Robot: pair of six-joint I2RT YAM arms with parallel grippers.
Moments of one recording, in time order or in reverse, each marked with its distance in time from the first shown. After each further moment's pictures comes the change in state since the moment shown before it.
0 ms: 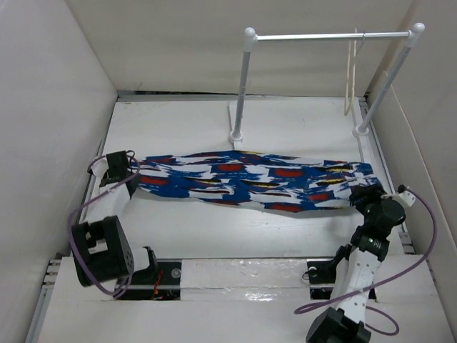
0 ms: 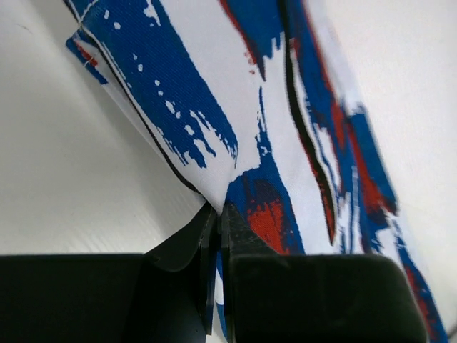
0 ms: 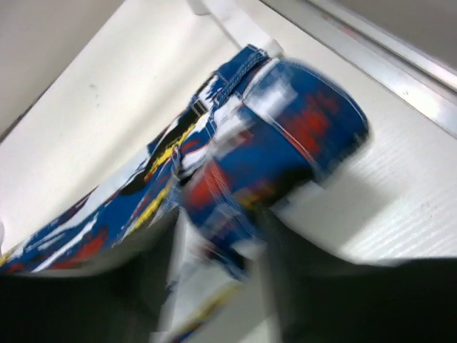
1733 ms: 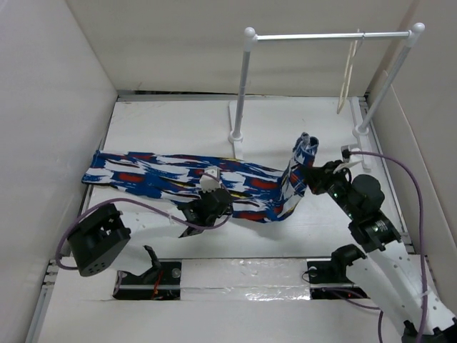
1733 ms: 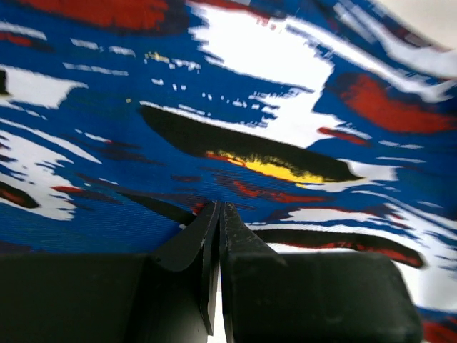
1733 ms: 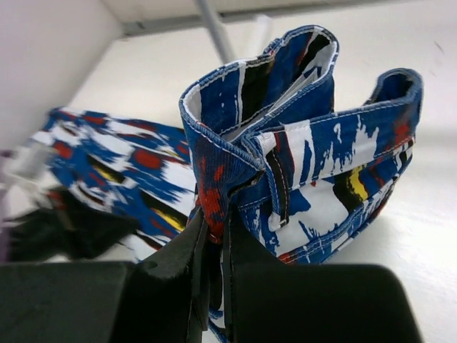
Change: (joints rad) left arm -1.234 -0.011 -0.146 0.352 -0.348 0.022; right arm 0.925 0.148 0.355 -0.041 0.066 -0.095
